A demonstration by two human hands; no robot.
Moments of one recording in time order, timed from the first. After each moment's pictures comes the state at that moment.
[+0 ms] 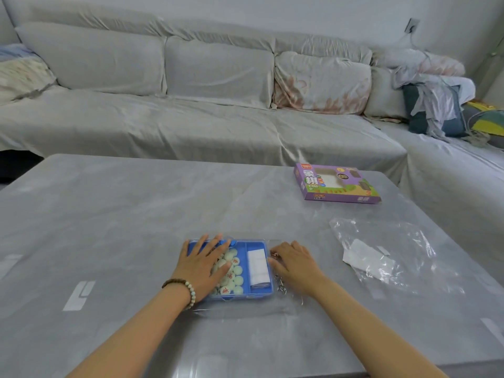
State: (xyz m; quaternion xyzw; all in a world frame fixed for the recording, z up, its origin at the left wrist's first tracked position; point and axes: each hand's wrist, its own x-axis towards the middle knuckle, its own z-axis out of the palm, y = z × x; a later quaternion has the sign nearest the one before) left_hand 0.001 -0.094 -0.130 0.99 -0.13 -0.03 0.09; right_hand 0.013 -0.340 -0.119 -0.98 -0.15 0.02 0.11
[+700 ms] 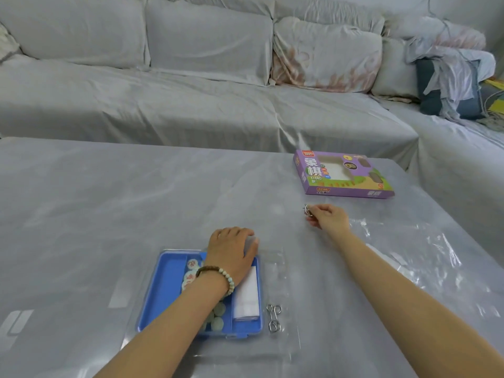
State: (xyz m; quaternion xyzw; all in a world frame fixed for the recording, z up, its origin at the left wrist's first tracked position) left_hand 0.074 -0.184 -0.132 0.97 -0.12 0.04 0.22; right_hand 0.146 -0.413 -0.117 -0.75 0.21 -0.06 0.62
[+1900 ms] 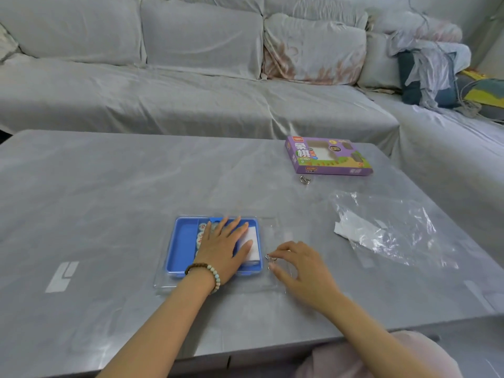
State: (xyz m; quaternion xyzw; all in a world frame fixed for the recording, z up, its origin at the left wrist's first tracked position) left_hand -0.012 -0.152 -0.129 0.97 -0.15 -0.05 0.17; right_hand -0.064 -0.354 -0.113 -0.97 -0.14 0.00 0.21
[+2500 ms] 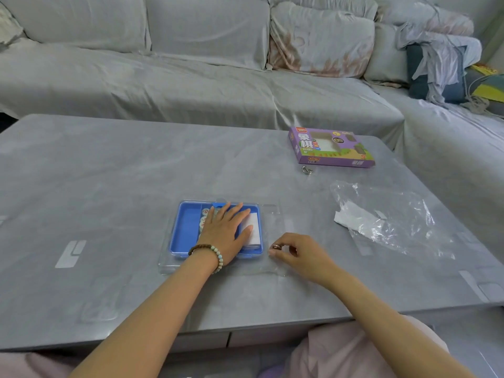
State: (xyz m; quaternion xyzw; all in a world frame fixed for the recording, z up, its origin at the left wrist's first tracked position) left_hand -0.013 -0.152 -0.129 0.97 -0.16 -0.04 0.19; right_hand -0.059 -0.354 -0.104 -0.94 -0.11 0.09 0.32
